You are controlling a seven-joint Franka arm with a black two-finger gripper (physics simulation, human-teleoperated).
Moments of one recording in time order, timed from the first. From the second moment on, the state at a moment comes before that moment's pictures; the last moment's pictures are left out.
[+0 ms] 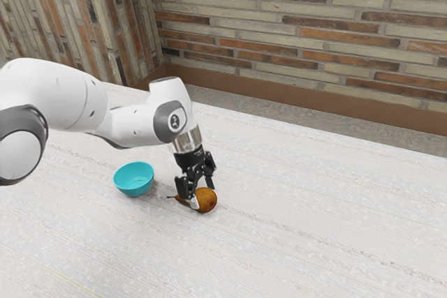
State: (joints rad) arm -0.12 0.51 0.05 -1.82 -0.38 2.17 -1.51
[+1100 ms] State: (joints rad) arm -0.13 0.52 0.04 -1.81 -0.37 2.19 -1.53
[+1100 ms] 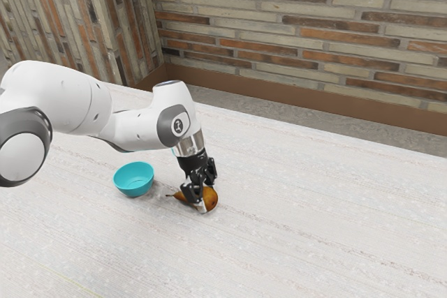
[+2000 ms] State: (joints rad) arm -0.05 0.30 0.11 -1.91 -0.34 2.18 -1.53
